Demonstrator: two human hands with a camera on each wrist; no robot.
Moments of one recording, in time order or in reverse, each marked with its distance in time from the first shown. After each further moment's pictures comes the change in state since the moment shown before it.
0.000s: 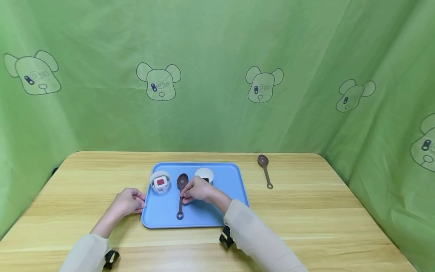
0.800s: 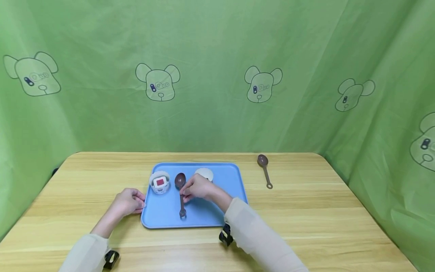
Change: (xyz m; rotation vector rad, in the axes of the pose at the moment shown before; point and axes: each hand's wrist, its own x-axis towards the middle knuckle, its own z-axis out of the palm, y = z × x) left_hand 0.000 0.000 0.001 0.017 0.007 -0.002; right_hand -0.002 -0.007 -0.005 0.005 -0.013 -0.009
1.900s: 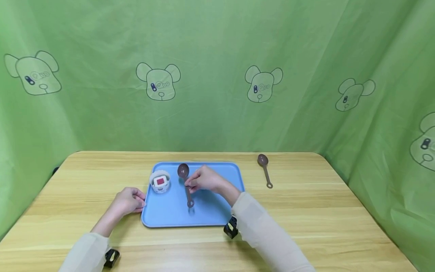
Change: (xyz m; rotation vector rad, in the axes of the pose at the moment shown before) left_hand -0.001 0.000 -0.001 -0.004 -0.002 0.008; right_hand -0.006 -0.010 -0.025 -0.052 0.019 -0.074
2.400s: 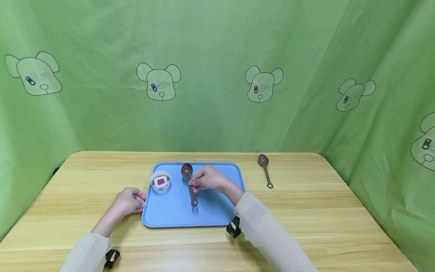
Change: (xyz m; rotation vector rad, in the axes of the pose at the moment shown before) left_hand 0.001 -0.001 0.000 -0.013 0.001 -0.003; right_hand -0.002 0.003 -0.008 0.007 -0.002 0.001
